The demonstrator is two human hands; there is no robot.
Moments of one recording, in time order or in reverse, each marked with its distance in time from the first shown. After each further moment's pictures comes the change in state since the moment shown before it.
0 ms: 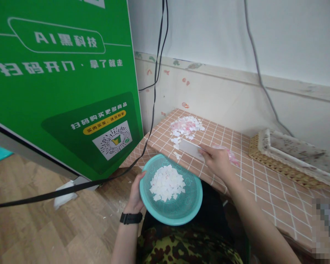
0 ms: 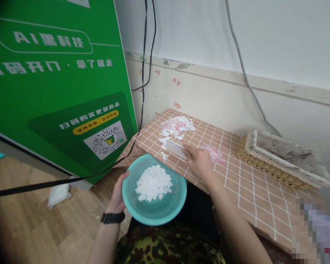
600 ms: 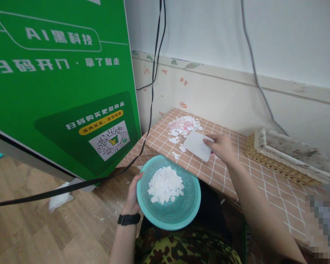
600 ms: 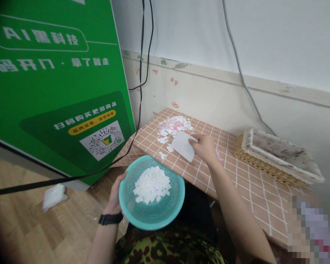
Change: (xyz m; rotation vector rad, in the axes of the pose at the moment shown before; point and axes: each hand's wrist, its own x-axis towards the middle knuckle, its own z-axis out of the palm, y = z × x) left_hand 0.006 -0.001 -0.014 0.047 0.047 -0.027; right_hand 0.042 0.026 -0.014 0.286 -0.133 0.360
